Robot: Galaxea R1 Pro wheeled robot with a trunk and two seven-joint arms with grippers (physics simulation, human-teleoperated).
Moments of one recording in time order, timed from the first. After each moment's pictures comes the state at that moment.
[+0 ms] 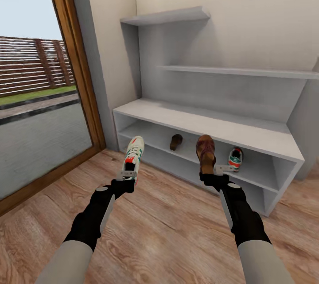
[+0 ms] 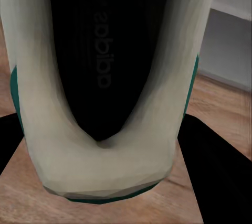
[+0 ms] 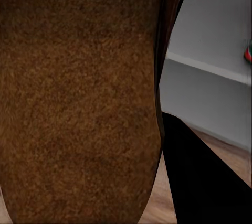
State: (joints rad) left arm -0.61 -0.12 0.03 -0.98 -0.09 0.46 -0.17; right arm -0.61 0.07 -0.17 -1.07 0.15 0.47 0.07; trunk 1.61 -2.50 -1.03
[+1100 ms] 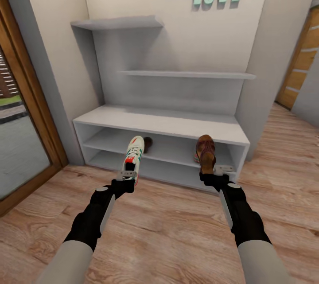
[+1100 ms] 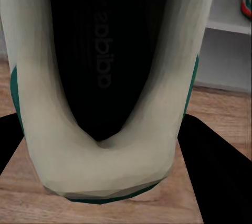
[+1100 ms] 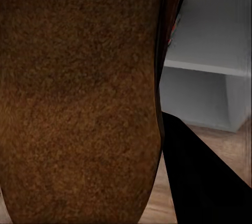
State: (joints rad) left arm -0.61 -0.12 0.03 -0.98 -0.09 0.46 -0.17; right arm -0.61 0.07 -0.17 -1.07 0.15 0.47 0.07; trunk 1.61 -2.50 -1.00
